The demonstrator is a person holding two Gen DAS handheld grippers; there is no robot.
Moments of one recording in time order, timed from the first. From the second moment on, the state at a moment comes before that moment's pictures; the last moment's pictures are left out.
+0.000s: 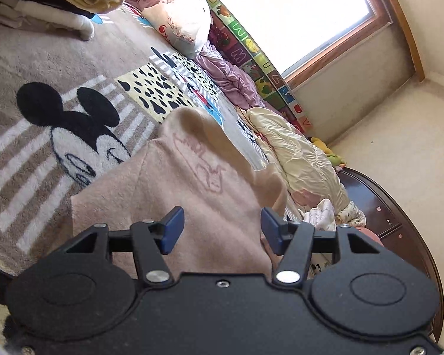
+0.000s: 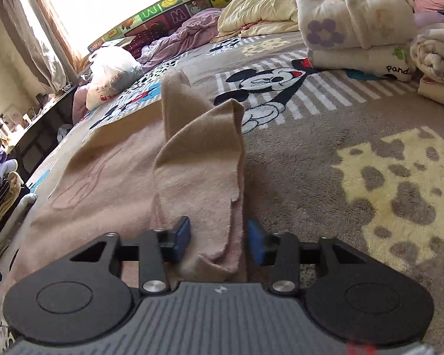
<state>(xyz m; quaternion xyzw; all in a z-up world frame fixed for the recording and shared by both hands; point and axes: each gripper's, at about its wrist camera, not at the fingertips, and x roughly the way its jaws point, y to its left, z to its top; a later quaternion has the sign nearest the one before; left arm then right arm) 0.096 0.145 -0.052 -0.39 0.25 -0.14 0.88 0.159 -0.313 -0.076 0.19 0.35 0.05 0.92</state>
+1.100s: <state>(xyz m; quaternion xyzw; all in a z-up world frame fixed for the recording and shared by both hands) 0.088 0.172 -0.072 -0.42 0.25 -0.08 0.87 0.203 -0.462 -0.105 0.28 0.37 -0.01 0.89</state>
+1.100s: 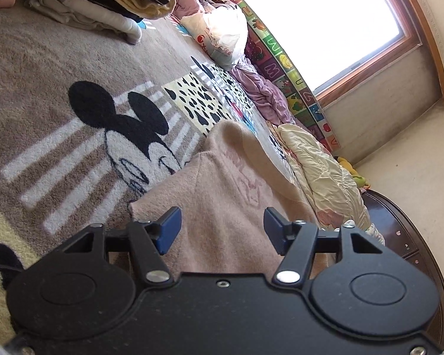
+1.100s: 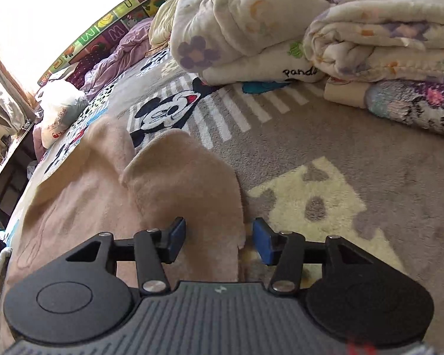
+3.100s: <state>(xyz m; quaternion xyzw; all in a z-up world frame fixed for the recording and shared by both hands) 0.098 0.185 -0.097 -0.52 0.25 0.00 0.81 0.133 -0.361 -0.117 0.21 0.27 0.11 0.93</state>
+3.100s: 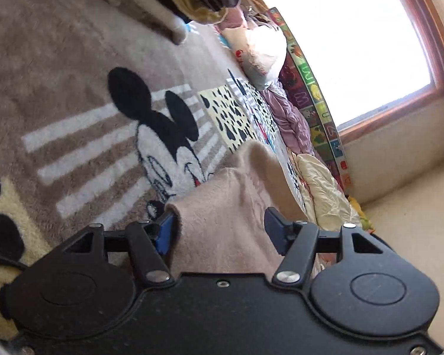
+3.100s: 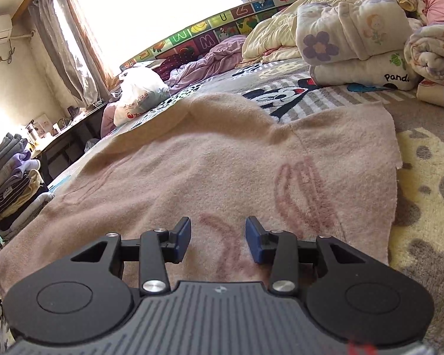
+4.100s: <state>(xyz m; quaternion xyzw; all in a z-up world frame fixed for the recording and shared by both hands) 0.156 0.174 -0.091 -0.53 0.31 -0.01 0.79 0.133 -0.364 -0.122 0.22 0.26 0.11 0.93</state>
